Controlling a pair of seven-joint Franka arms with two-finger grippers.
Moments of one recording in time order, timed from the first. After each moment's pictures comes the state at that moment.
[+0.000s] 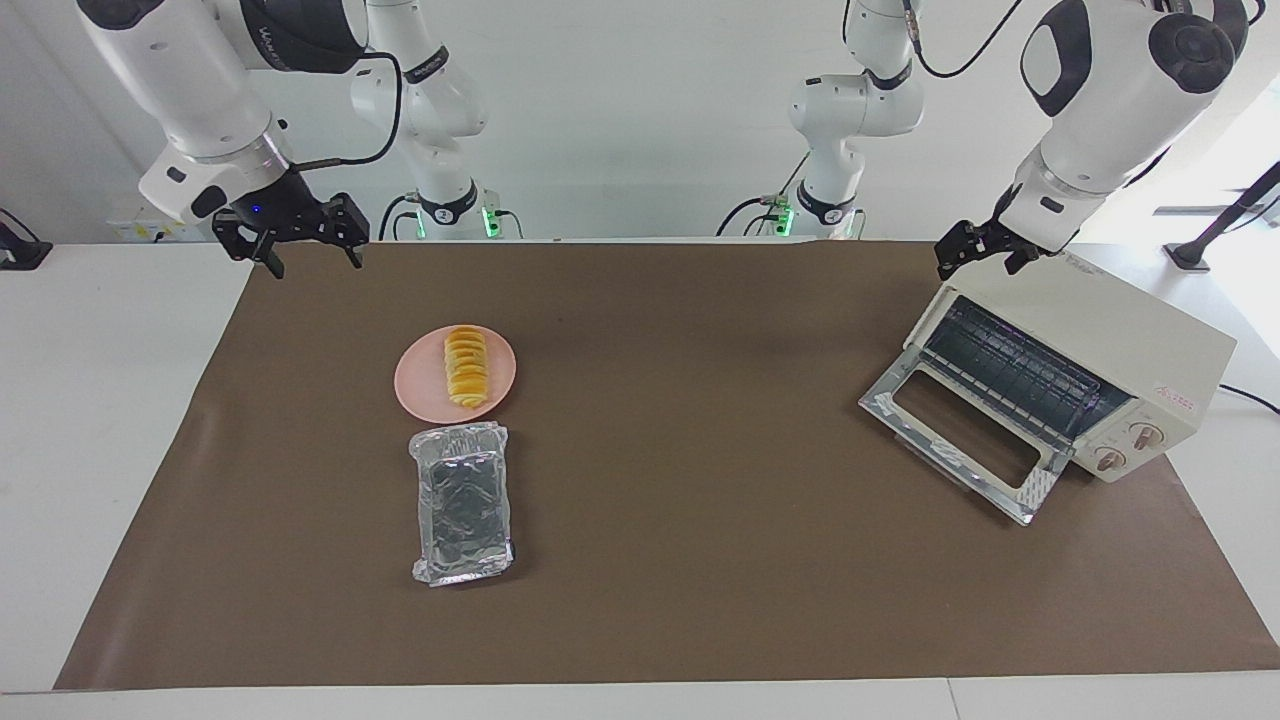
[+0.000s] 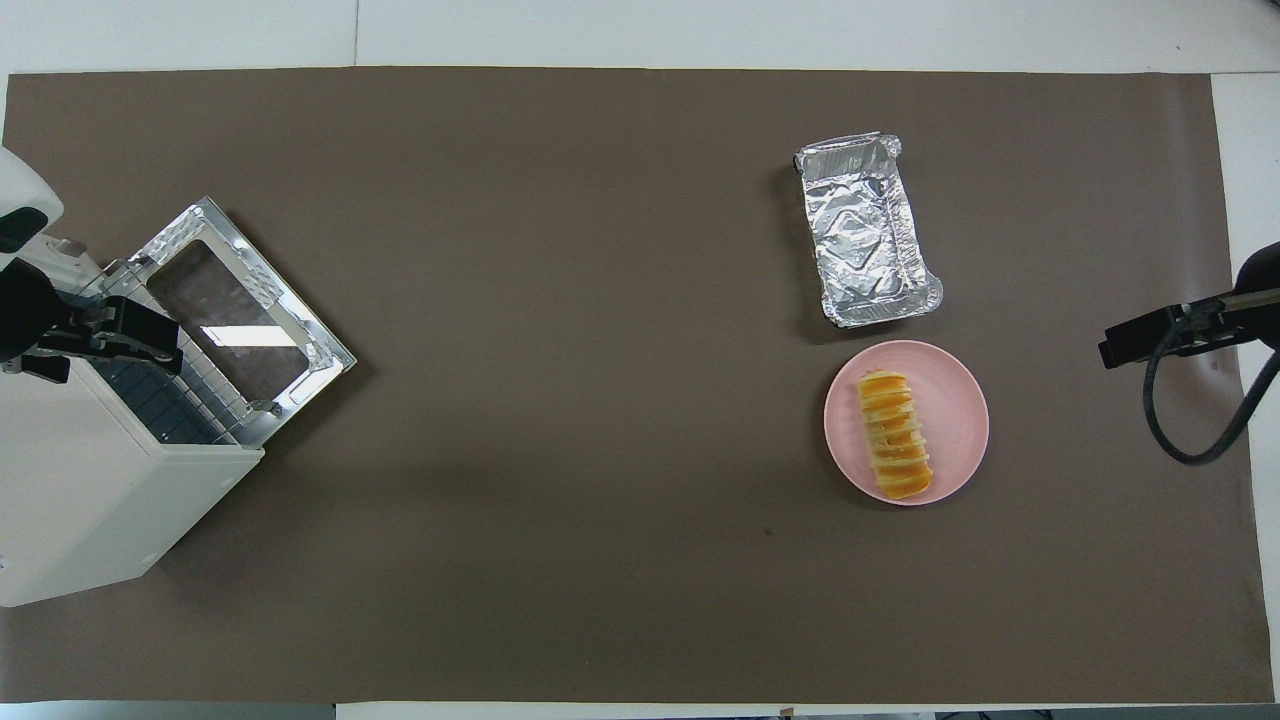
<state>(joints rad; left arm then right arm) -0.10 0.00 0.04 -1.64 0.01 1.45 -0.07 -0.20 -0.05 0.17 -1.67 0.00 1.52 -0.17</state>
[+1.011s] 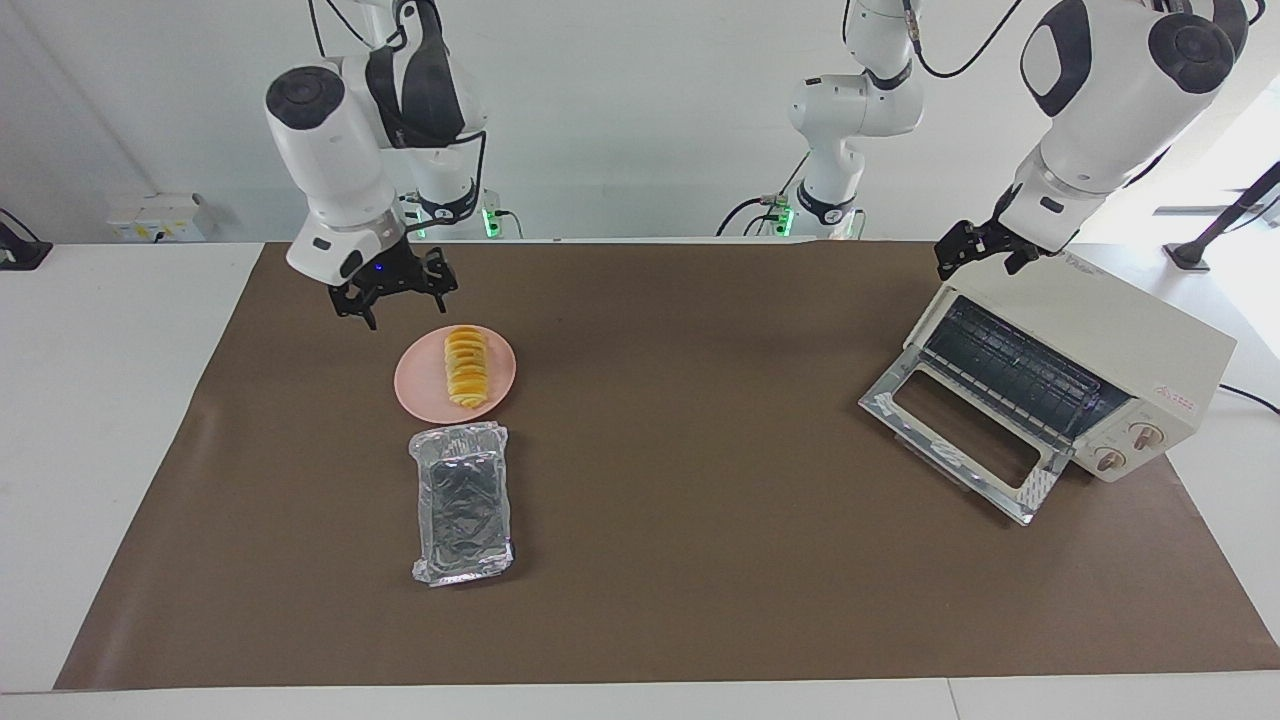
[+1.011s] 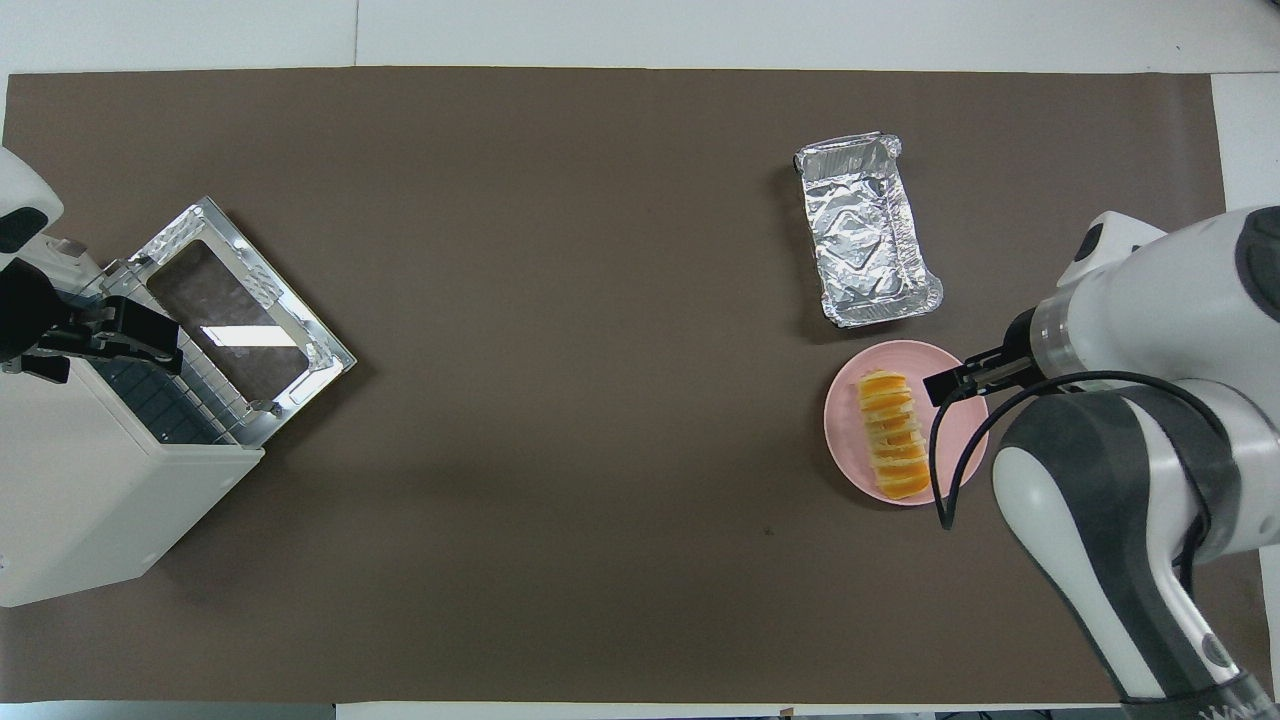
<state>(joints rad) -0.10 0.00 0.04 -1.64 0.01 1.45 -0.07 -0.04 -0.09 0.19 -2.09 0.01 1.96 -0.17</state>
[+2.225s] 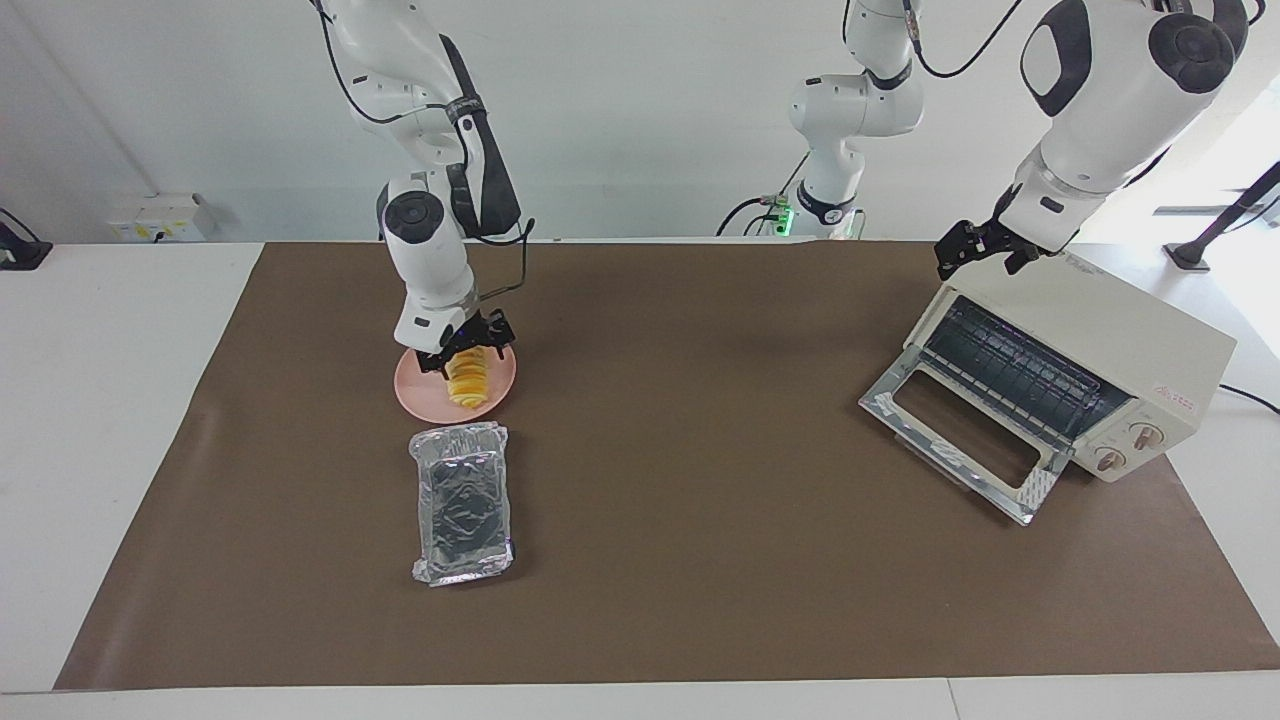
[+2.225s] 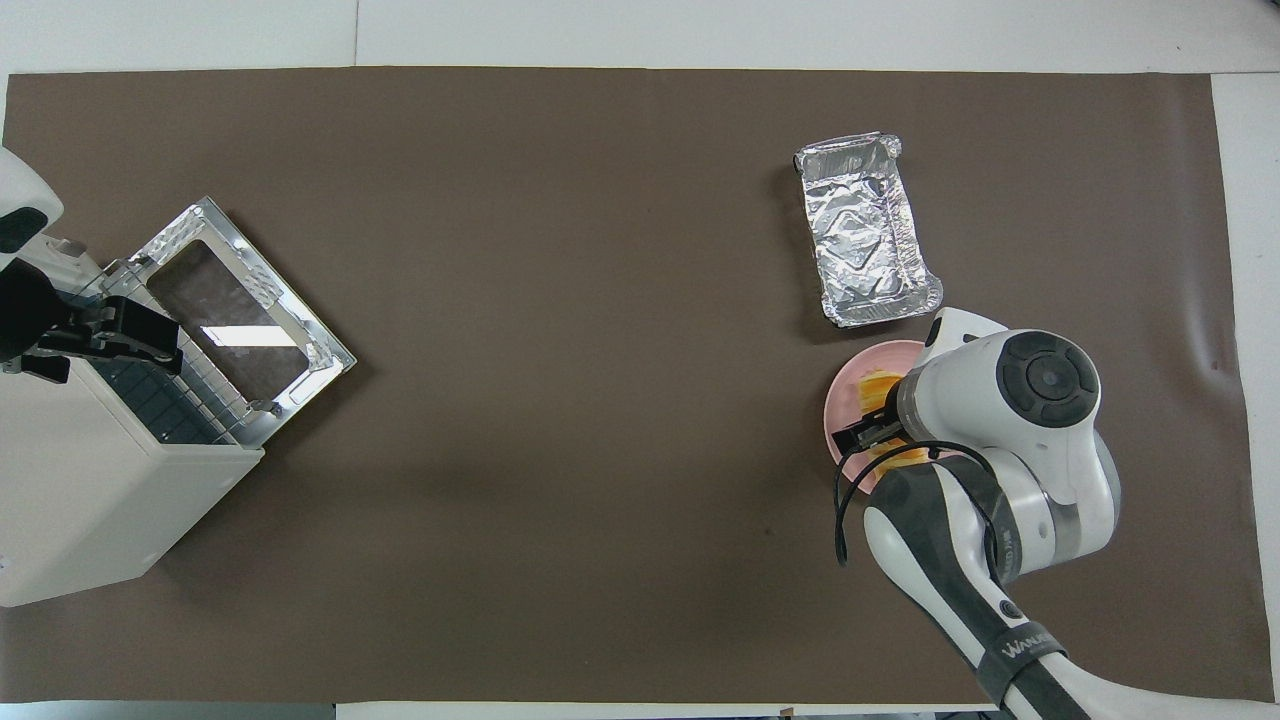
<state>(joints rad) -0.10 0.00 0.04 -1.64 0.01 1.45 -0.07 0.05 0.01 0.19 -2.37 0.01 2.34 -0.18</state>
